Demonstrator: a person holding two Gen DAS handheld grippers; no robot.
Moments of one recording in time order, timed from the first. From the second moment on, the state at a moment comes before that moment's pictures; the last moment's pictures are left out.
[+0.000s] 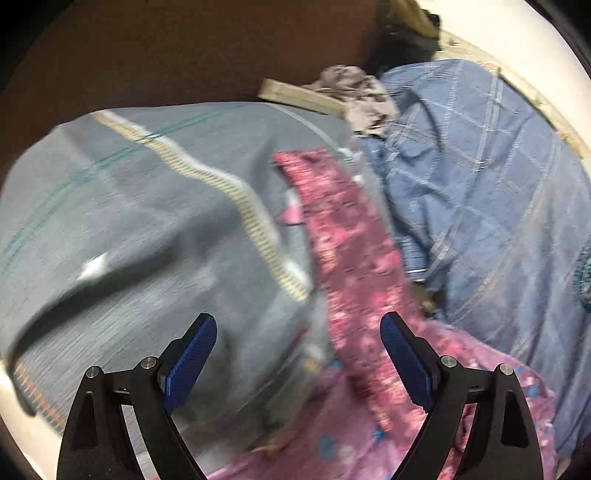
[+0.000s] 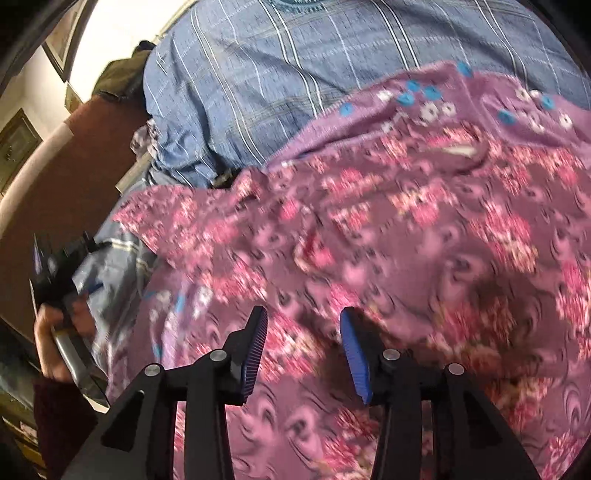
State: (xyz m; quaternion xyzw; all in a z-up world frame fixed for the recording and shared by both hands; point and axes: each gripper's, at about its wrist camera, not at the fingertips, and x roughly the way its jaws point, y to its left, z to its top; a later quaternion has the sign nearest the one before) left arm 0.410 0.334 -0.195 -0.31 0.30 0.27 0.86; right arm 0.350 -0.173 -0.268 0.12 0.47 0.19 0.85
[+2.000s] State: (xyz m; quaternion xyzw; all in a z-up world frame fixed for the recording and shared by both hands) left arm 0.509 -0.101 -0.213 0.06 0.39 -0.17 0.90; right arm 0.351 -0.356 -0.236 0.28 0.35 0.01 0.89
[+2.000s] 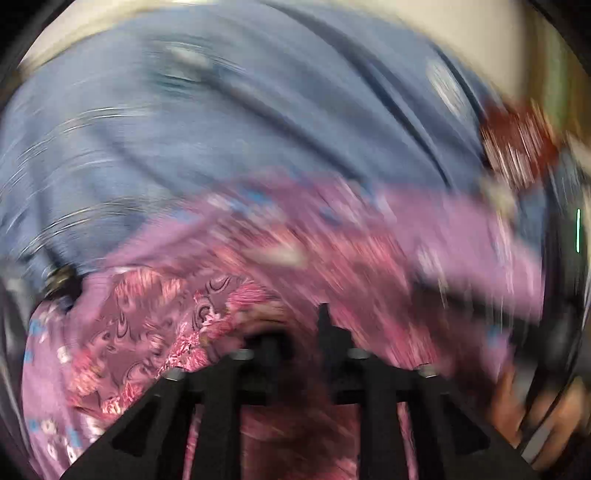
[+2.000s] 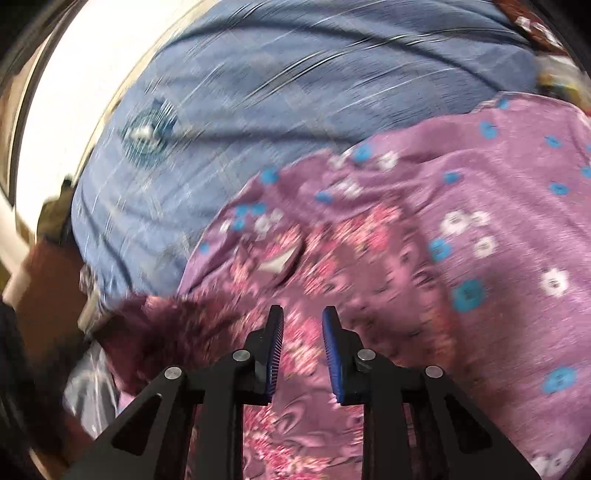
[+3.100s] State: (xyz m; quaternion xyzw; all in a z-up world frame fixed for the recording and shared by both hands) left arm 0.521 0.060 -0.299 -0.03 0.48 0.14 0.87; right arm 0.404 -0.164 -0.274 0.00 0.43 0.09 0.90
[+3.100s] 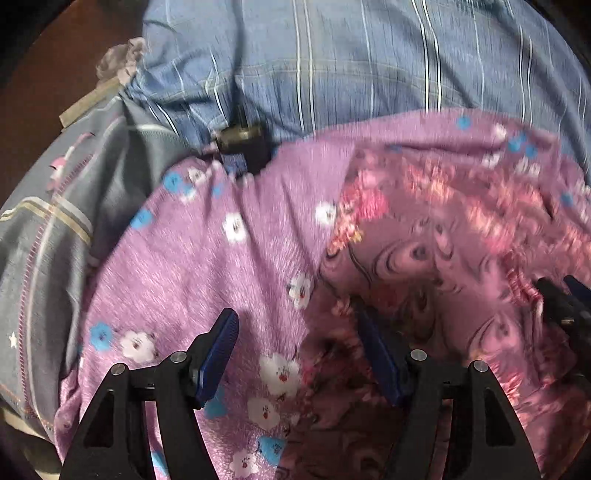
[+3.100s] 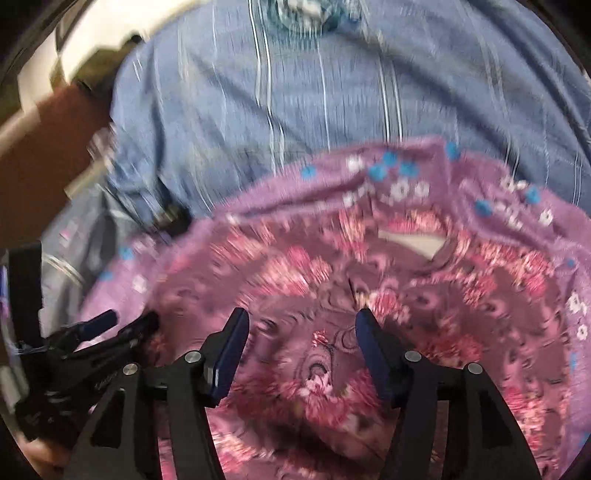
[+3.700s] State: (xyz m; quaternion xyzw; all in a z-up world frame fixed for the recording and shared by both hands) left arm 0.515 0.070 -0.287 -0.05 0.47 0.14 0.87; right arm 0.390 -0.194 -0.250 0.08 0.41 0.08 0.91
